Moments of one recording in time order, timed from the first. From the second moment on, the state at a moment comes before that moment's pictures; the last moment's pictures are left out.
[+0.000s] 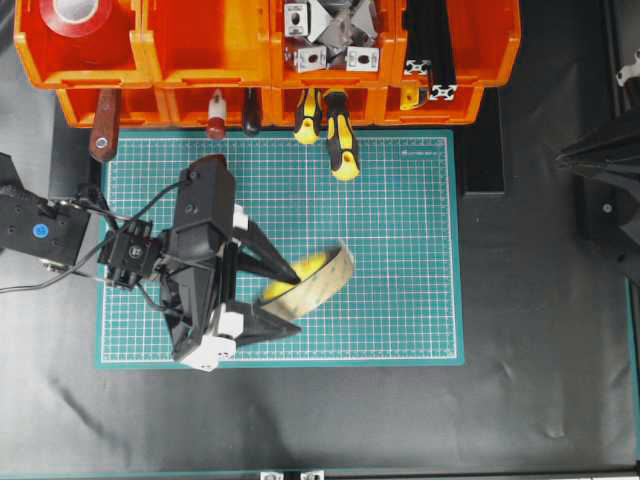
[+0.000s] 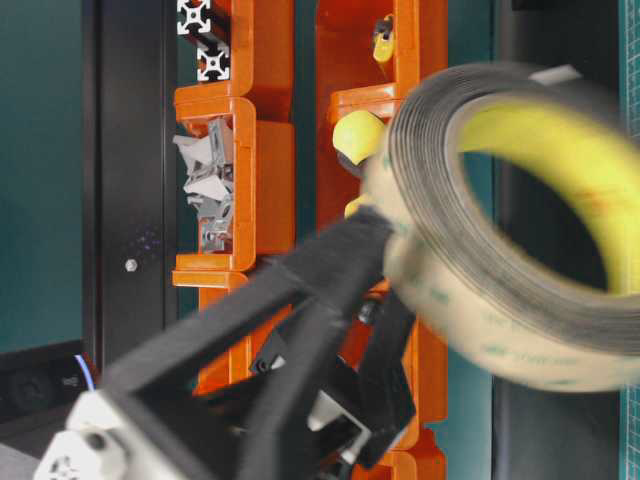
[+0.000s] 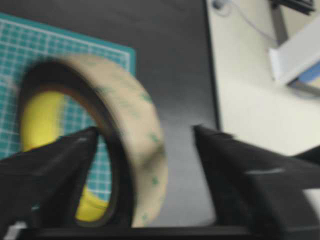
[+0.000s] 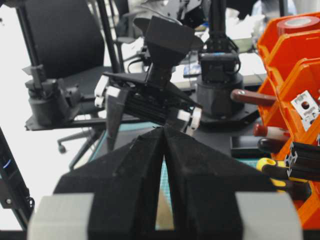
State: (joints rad) left arm -0.25 -0.08 0.58 0.06 -0.08 -0.52; right arm 0.12 -1.16 1.10 0.00 0.02 0.12
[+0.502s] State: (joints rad) left arm -0.25 -0.08 0.58 0.06 -0.04 -0.52; right arm 0.13 -1.16 1.10 0.00 0.02 0.12
